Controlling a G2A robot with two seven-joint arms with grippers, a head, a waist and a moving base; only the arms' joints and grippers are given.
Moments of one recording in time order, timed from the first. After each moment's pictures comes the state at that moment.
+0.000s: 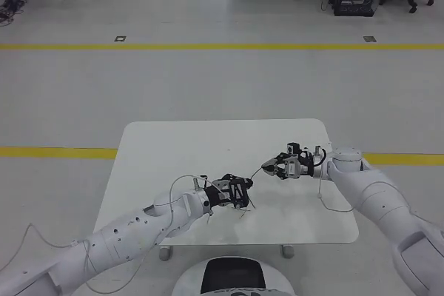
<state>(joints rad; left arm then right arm) 1.01 -0.94 -0.39 -1.65 1.57 -0.10 0.05 -0.84 -1.04 0.65 -0.83 0.98 0.34 1.18</state>
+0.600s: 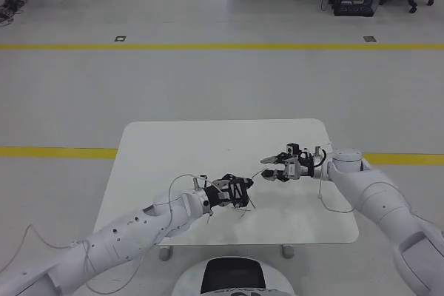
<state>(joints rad) 1.02 -0.94 -0.42 -1.66 1.53 -0.14 0.07 -0.84 -1.03 0.65 -0.84 0.97 0.34 1.18</state>
